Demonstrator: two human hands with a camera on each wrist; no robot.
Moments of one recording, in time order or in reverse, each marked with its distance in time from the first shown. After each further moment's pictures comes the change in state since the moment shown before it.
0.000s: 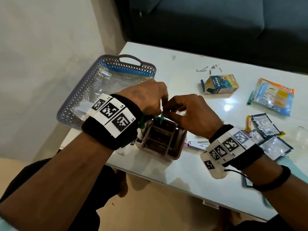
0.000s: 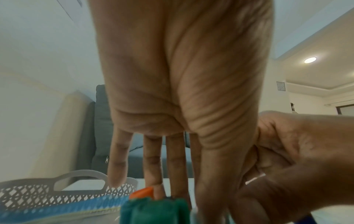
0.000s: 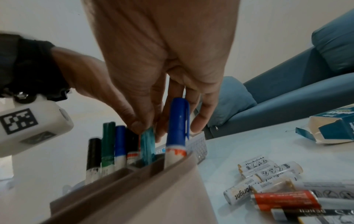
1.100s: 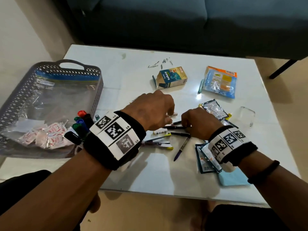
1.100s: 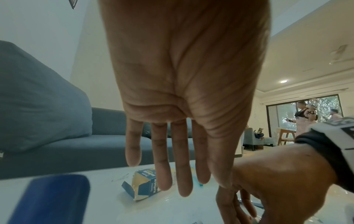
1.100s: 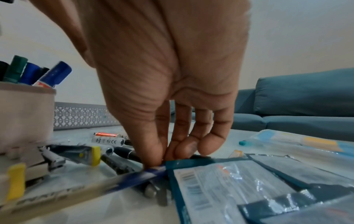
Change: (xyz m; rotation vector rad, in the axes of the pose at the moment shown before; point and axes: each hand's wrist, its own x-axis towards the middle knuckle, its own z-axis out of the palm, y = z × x) left_hand 0.039 0.141 0.047 0.112 -0.026 0.258; right_hand -0.086 0.140 -0.073 -0.502 -0.283 0.474
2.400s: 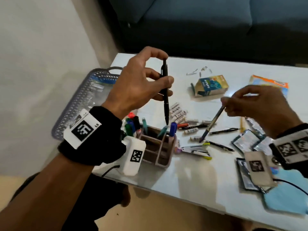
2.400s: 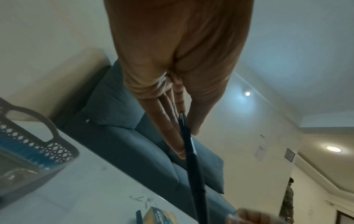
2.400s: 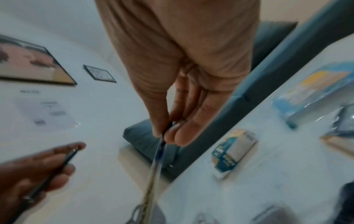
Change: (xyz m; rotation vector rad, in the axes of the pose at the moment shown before) left_hand -0.091 -0.063 -0.076 -0.939 0.562 -0.135; right_hand -0.025 -0.044 -0.079 1.212 0.426 0.066
